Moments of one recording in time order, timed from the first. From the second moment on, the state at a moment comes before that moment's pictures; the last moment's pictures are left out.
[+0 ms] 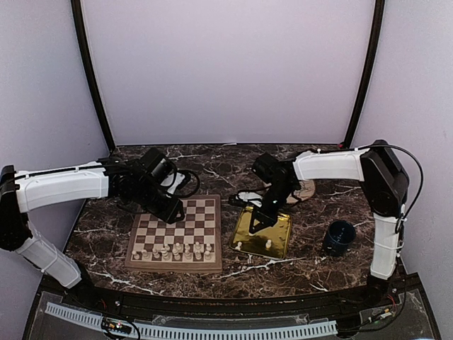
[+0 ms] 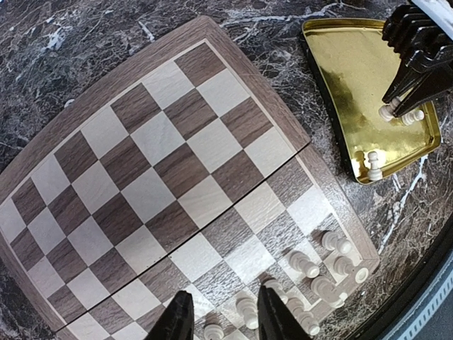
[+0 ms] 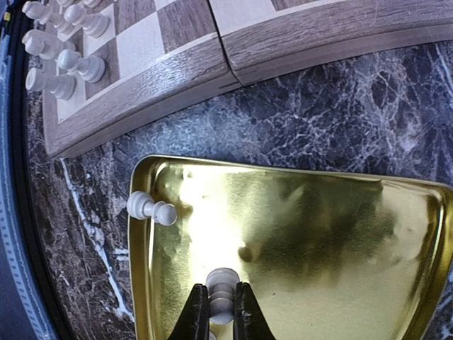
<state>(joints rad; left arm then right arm) -0.78 1.45 1.07 -0.70 0.02 -0.24 0.74 2.00 1.43 -0.84 -0.53 -0.53</state>
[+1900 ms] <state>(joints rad) -0.79 1.52 1.09 -0.69 0.07 -0.21 0.78 1.80 1.46 -0.78 -0.35 -0.54</state>
